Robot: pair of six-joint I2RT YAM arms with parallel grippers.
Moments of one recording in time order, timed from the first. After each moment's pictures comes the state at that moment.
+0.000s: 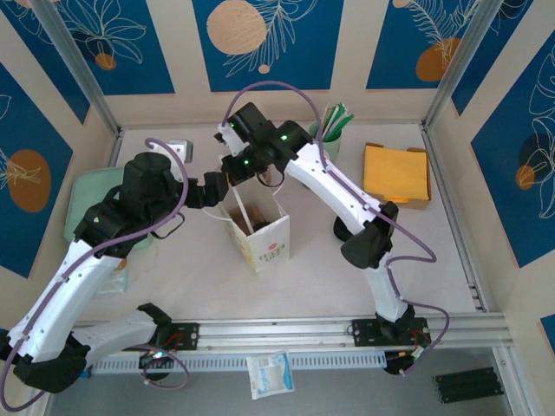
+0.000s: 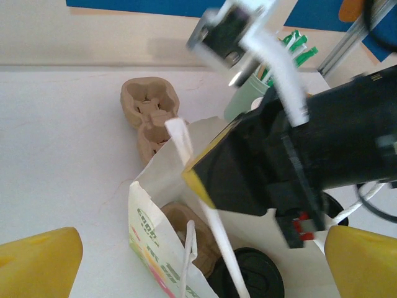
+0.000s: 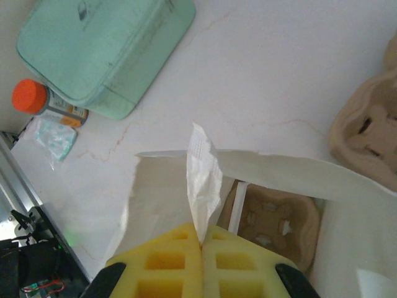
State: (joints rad) left arm -0.60 1.01 1.37 -0.85 -0.13 -0.39; right arm 0.84 2.11 2.44 -1.20 -0.19 0.23
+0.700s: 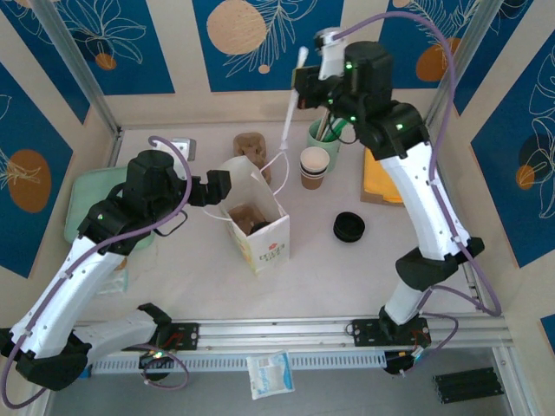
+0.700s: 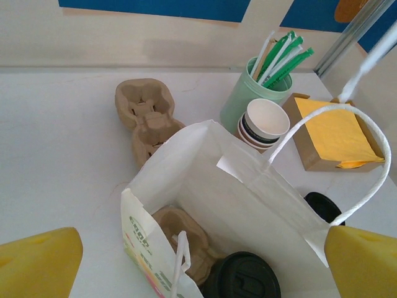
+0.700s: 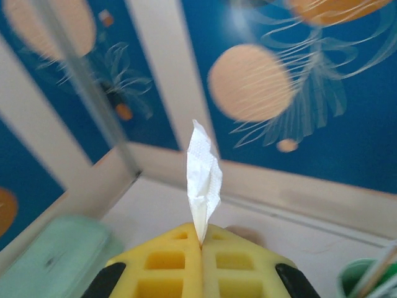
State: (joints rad) left arm -0.60 1.03 1.37 -0.83 -0.11 -0.39; right arm 0.53 1.69 2.29 -0.78 0.01 0.23
